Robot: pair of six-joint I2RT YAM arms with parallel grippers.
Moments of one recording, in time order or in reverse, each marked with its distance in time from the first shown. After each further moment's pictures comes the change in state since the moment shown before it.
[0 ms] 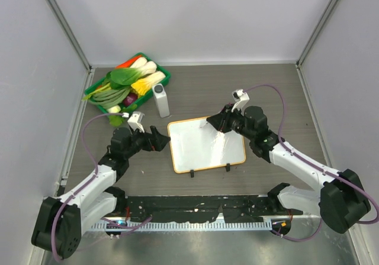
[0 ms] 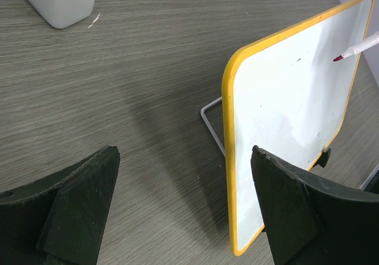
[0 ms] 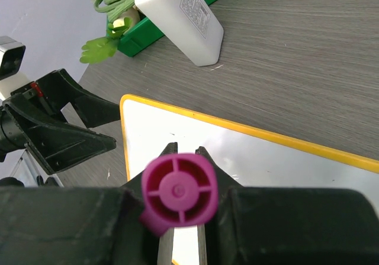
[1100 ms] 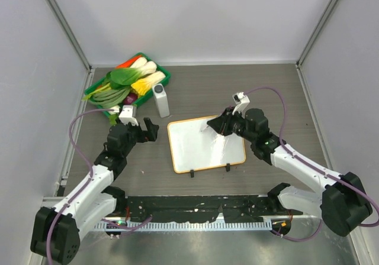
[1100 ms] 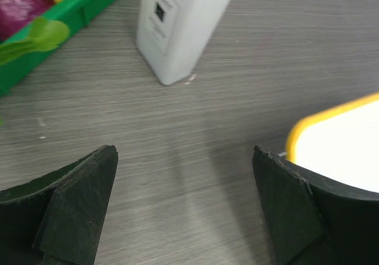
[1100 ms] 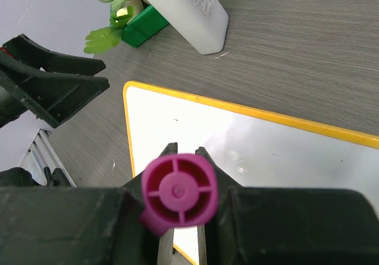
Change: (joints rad) left arm 0.000 -0.079 0.086 -0.111 -0.302 0.125; right arm 0.000 -0.023 -0.029 -0.016 -0.023 0.021
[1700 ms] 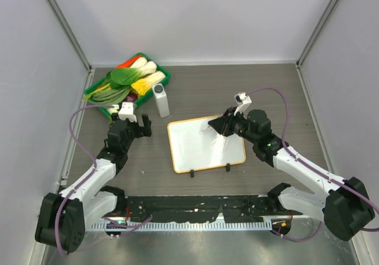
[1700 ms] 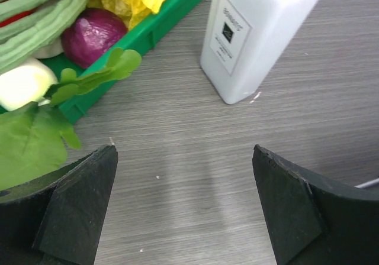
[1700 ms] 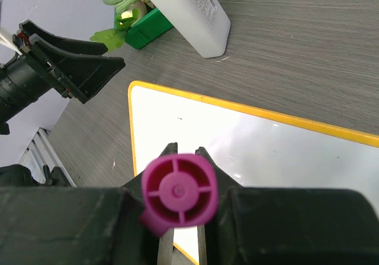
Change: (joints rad) left arm 0.049 0.130 0.000 0.132 -0.140 0.196; right arm 0.000 -0.048 -0.010 -0.015 -0.002 -0.019
